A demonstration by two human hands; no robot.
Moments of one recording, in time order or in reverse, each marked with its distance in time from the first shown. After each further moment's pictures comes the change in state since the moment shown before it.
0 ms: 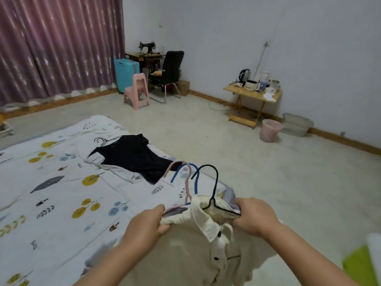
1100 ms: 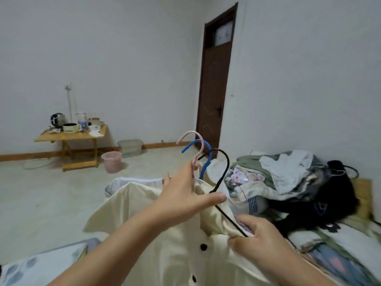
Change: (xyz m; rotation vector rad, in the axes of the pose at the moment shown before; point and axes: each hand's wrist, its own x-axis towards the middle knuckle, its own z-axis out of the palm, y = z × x) left_hand -0.133 0.324 -0.111 -0.563 -0.344 1.090; right_hand -0.373 0.009 -0.123 0.857 0.635 0.757
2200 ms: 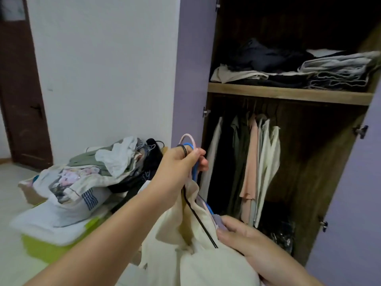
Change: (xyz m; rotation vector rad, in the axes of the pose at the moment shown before) left_hand -0.158 0.348 0.233 -1.150 -0.629 0.189; right_hand -0.424 0.023 -0.173 0.700 0.549 0.440
